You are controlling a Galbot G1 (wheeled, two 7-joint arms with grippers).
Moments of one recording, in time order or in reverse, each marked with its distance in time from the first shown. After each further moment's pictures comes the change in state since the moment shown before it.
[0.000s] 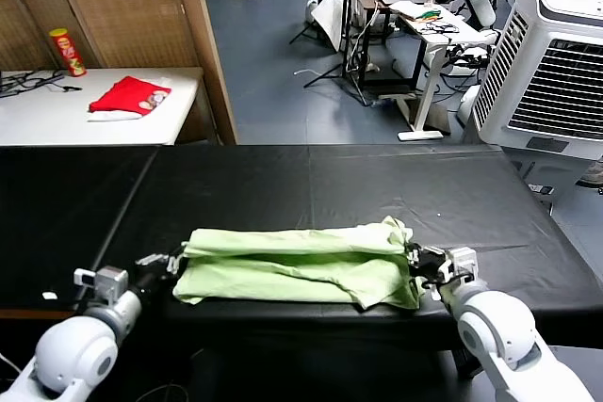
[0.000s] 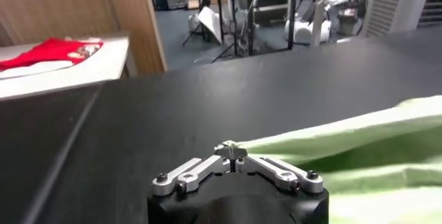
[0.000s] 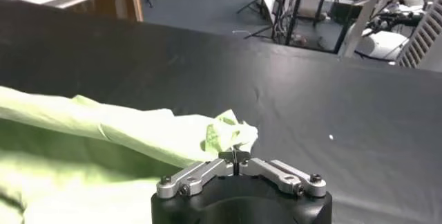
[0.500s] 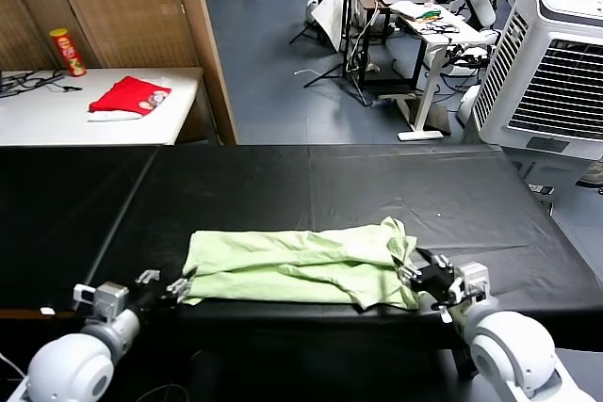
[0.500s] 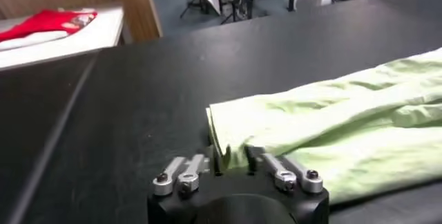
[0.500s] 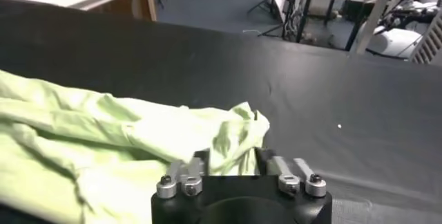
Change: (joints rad) left arm 0.075 -0.020 -0.050 -0.062 -0.016 0.045 0.025; right arm -0.097 0.008 0.108 0.125 0.031 0.000 -0.032
